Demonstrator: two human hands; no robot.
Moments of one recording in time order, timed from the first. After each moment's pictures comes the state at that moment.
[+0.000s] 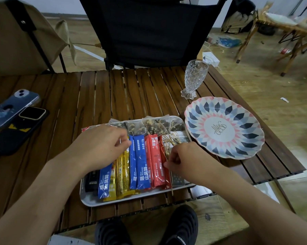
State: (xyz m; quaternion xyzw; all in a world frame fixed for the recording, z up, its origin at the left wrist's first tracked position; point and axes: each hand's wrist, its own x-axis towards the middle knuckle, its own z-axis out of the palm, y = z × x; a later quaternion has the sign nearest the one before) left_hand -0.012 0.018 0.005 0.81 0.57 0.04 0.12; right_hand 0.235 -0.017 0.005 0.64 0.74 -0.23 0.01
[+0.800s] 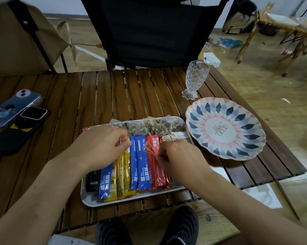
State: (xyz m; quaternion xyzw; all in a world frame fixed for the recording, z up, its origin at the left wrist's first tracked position) left_hand -0.012 0.017 0.008 0.80 0.58 0.03 0.13; right_hand 0.211 -0.016 0.001 0.60 0.79 -0.12 -0.03
